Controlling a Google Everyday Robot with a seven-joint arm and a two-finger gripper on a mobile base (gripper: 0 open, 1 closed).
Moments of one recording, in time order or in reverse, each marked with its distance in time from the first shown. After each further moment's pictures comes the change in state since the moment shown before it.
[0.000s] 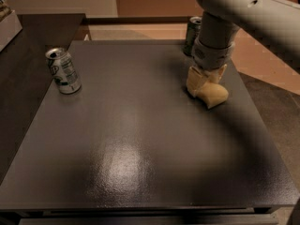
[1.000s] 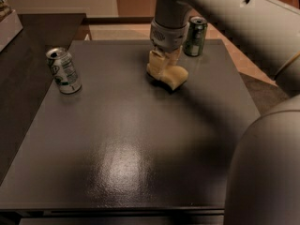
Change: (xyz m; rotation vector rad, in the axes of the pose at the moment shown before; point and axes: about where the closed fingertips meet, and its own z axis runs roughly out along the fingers) arm -0.092 0.073 -0.028 -0.054 -0.069 -0.298
